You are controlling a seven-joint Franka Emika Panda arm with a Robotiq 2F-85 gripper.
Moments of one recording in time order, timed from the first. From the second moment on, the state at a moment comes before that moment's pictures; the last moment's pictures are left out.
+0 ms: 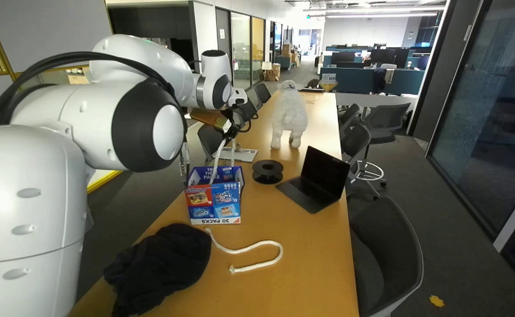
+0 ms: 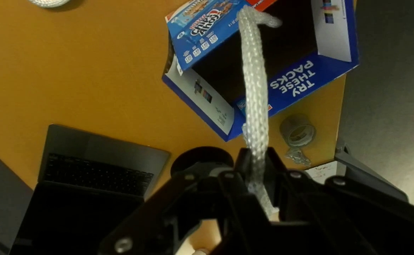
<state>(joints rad) 0.11 0.51 0.01 -1.35 0.03 2.25 0.32</state>
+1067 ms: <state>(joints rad) 0.11 0.48 0.08 -1.47 0.10 2.30 0.17</state>
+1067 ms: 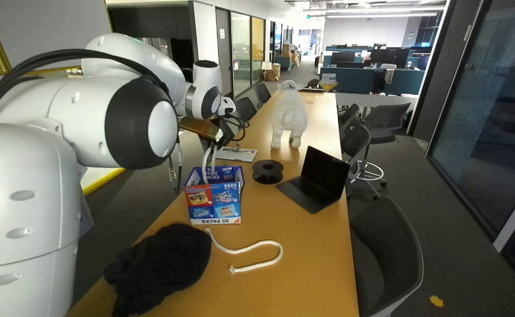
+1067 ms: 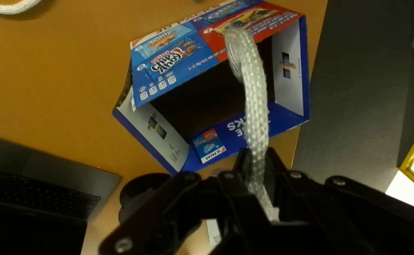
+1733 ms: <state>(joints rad) 0.13 0.56 0.12 -1.47 0.22 2.50 0.21</state>
